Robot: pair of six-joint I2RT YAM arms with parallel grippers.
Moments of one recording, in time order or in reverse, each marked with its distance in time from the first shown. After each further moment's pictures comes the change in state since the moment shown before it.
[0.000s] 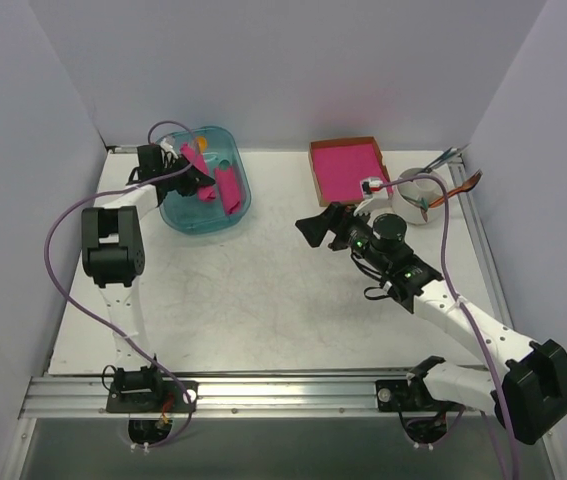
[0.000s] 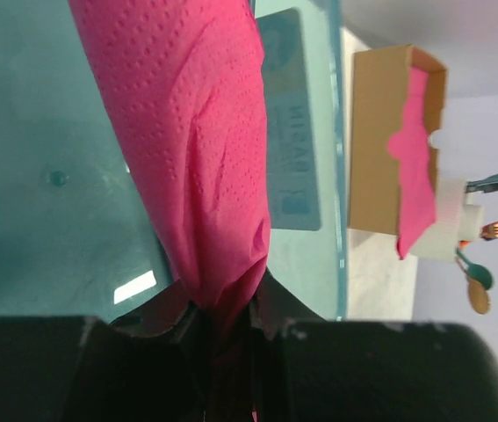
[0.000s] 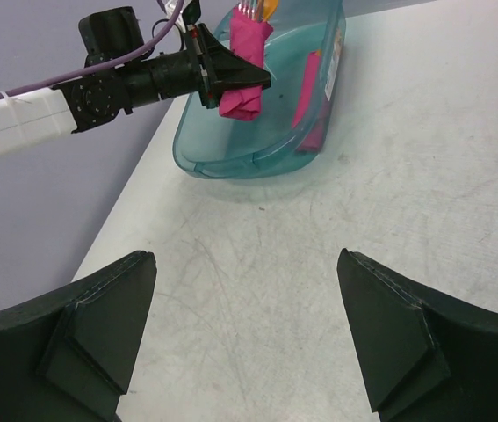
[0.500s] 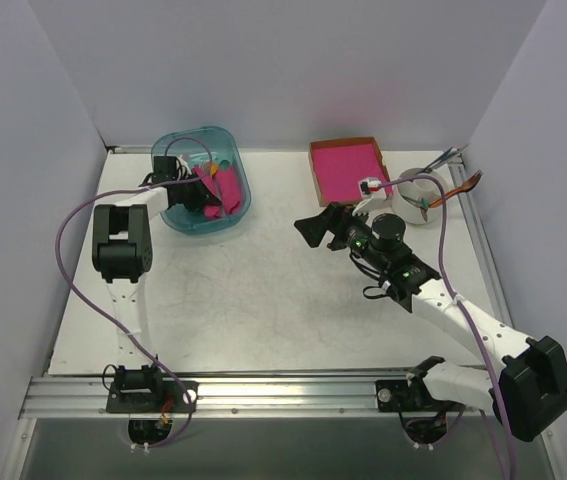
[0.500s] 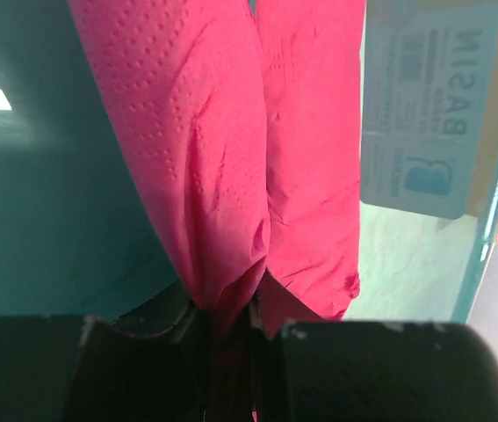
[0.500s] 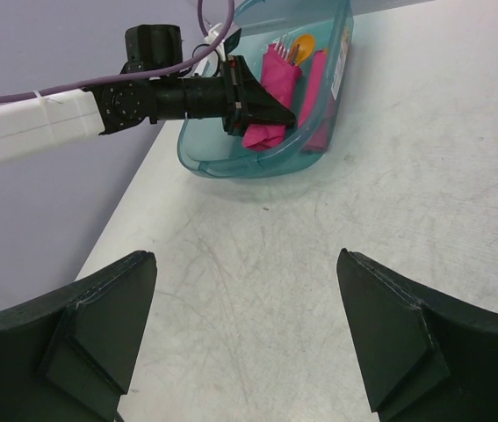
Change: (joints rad) left arm -0.039 0.070 0.030 -0.199 -0.093 0.130; right arm -0.007 0.020 -0.009 0.035 -0.022 0.006
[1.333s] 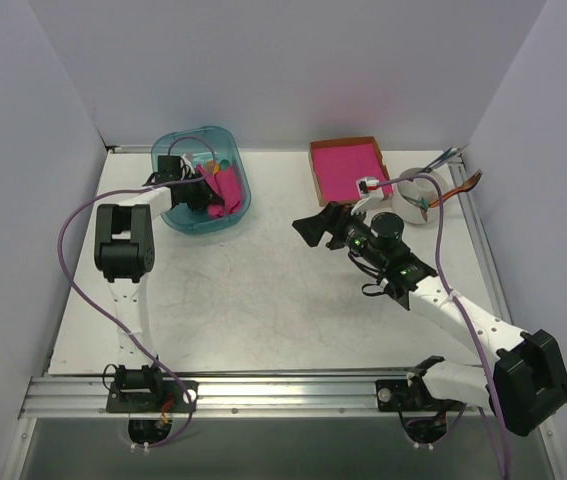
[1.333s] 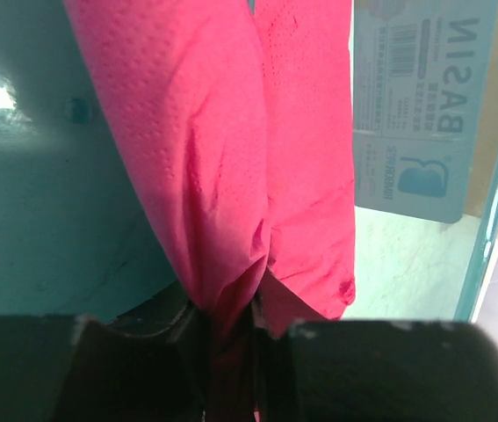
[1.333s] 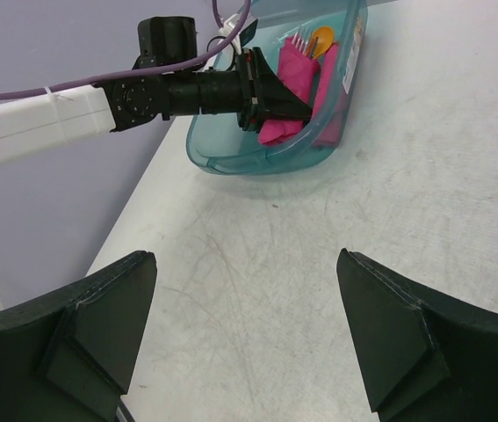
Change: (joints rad) left arm -0.028 0.007 0.002 0.004 -0.023 -0.002; right arm -0.014 0.031 -0.010 0.046 -0.048 0.023
